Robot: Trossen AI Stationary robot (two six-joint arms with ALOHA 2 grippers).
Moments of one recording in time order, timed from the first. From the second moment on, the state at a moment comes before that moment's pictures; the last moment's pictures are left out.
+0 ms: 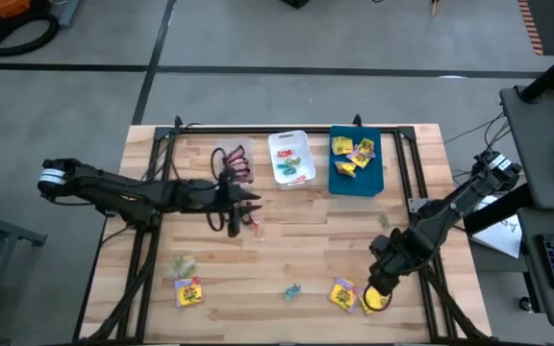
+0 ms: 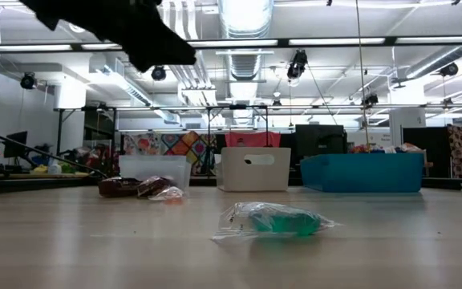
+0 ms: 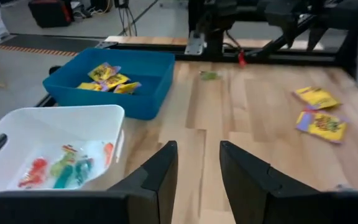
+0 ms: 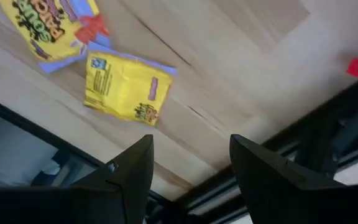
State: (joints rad) left arm -0.09 1.15 0.66 0.15 -0.23 -0.07; right arm 0.68 1.35 0.99 -1.08 -0.28 1.55
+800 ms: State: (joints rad) left arm -0.20 1.08 0.55 0.30 -0.23 -0.14; right arm 0.78 1.72 1.11 -0.75 -0.03 0.92
